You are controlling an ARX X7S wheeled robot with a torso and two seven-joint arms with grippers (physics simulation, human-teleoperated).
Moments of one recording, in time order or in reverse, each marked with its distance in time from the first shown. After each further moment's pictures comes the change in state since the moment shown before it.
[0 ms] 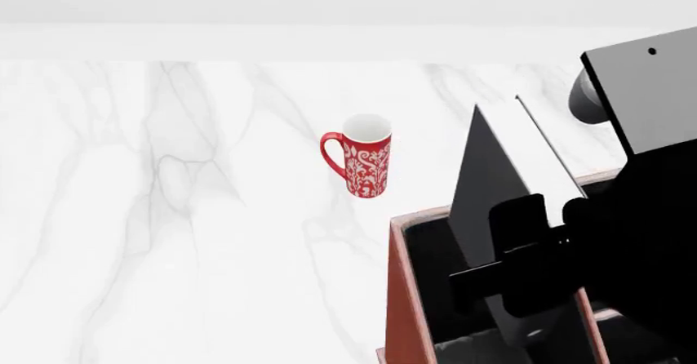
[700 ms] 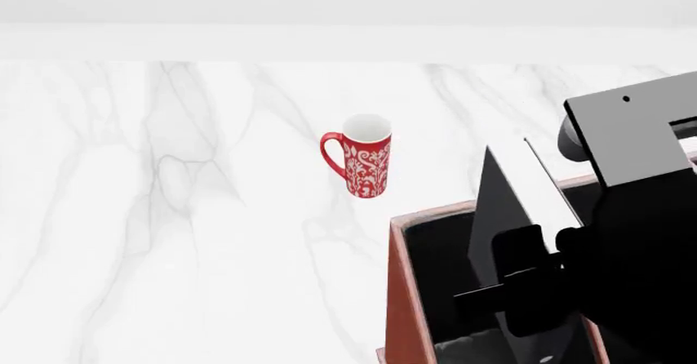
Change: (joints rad) left arm 0.001 -0.009 0.004 0.002 -0.006 0.003 -0.010; right arm -0.088 -0.011 -0.027 0.025 -0.148 -0.003 -0.066
